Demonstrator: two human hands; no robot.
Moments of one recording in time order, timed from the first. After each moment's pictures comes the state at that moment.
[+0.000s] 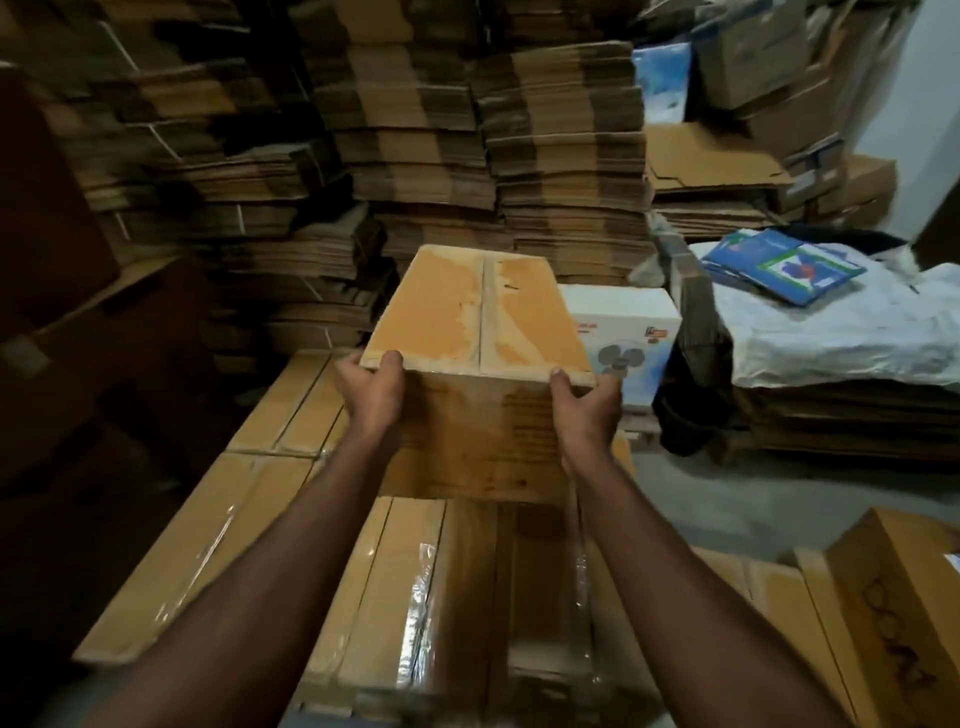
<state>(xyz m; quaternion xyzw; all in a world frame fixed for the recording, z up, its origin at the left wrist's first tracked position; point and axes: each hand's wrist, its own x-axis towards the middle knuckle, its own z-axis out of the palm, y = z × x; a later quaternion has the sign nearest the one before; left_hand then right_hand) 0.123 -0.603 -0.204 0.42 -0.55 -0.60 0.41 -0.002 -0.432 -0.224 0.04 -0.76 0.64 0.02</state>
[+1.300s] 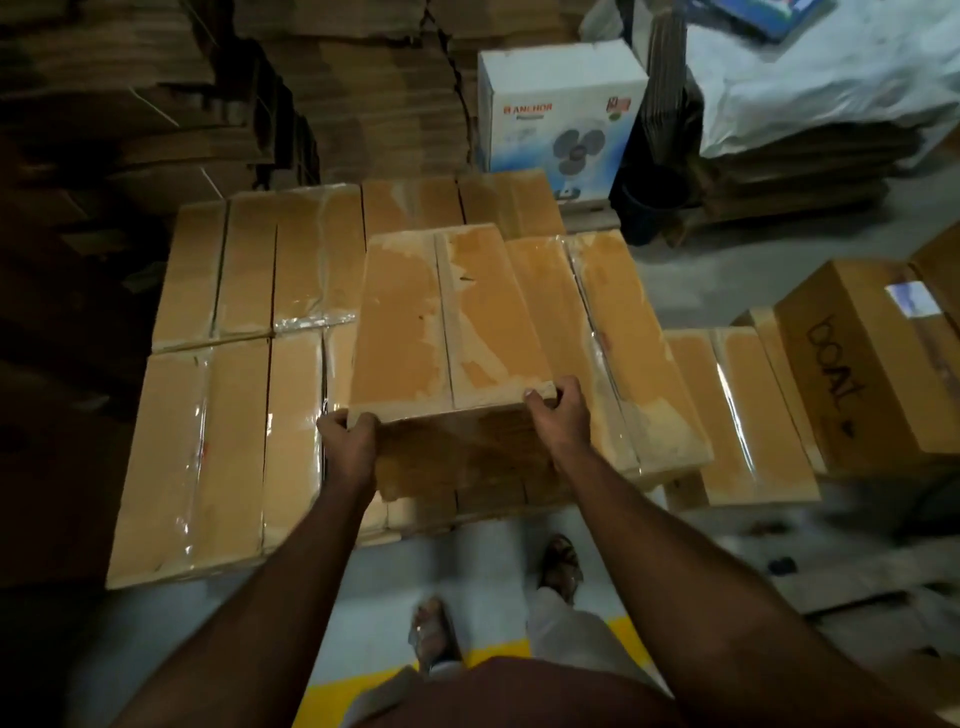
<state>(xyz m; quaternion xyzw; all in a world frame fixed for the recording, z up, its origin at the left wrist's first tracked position) 0.246 -0.686 -0.444 0.52 -0.58 -0.61 0.12 0.107 -0.461 -0.453 -0.07 -0.86 0.49 -0.16</state>
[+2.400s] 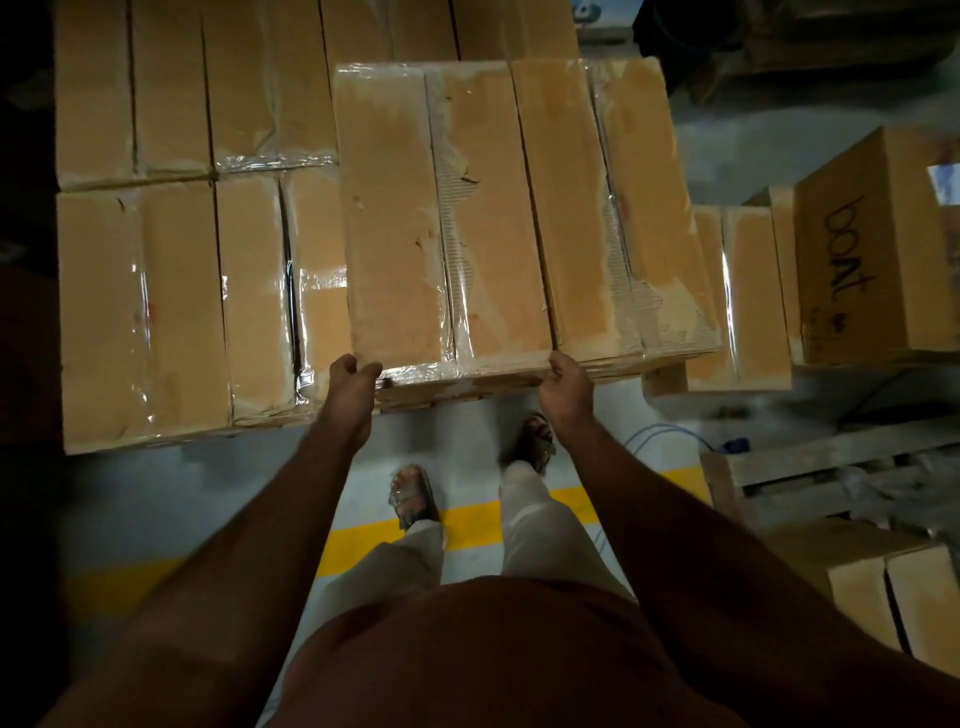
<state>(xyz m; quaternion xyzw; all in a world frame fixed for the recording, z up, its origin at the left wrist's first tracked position) 0.305 -0.655 -0.544 0.54 -0.53 -0.65 -0.03 0.197 -0.410 -0.529 -0.08 -0.89 0.37 -0.24</state>
